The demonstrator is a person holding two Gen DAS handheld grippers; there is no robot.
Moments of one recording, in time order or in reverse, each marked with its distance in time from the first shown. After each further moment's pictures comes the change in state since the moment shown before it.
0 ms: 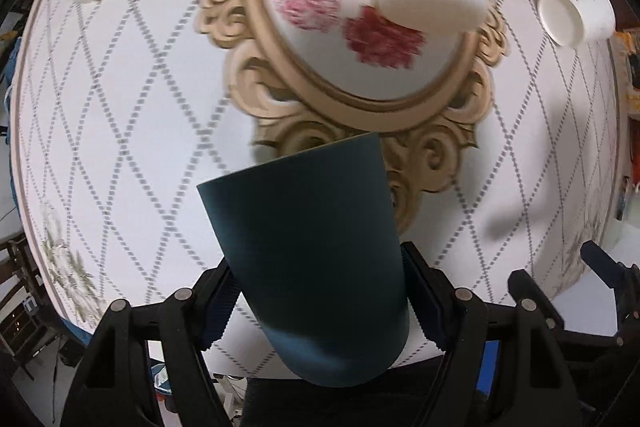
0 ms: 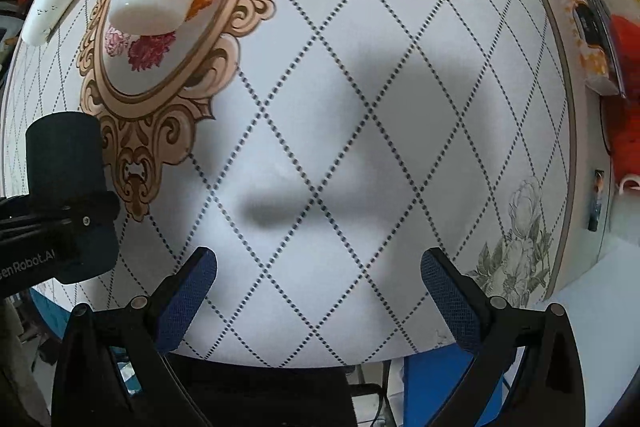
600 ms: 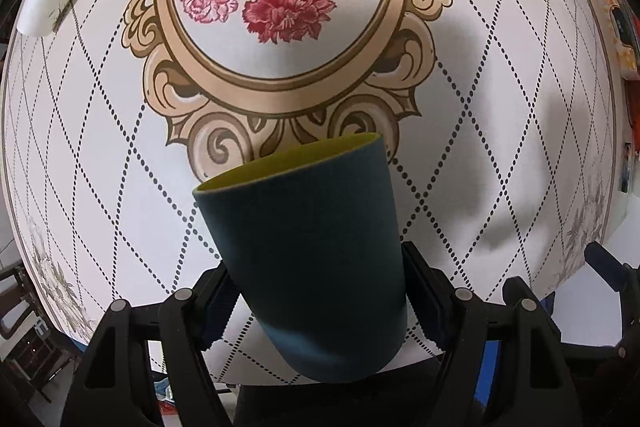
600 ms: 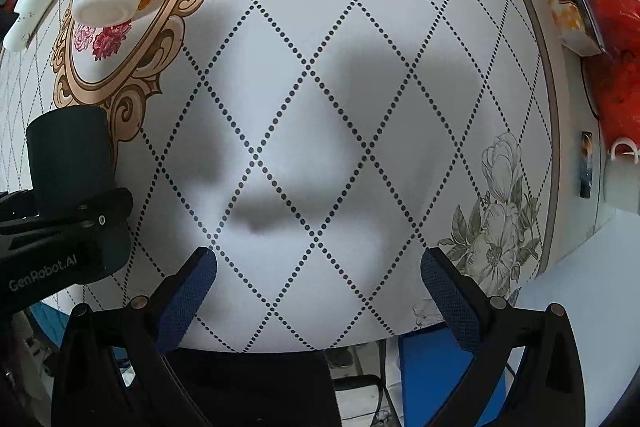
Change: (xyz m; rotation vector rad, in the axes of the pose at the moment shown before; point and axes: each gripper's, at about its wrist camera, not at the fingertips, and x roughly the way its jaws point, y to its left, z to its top) left arm 0.030 -0.076 -0.009 0.083 -0.010 0.024; right arm 0.006 -0.036 -0.050 0.064 0.012 -0.028
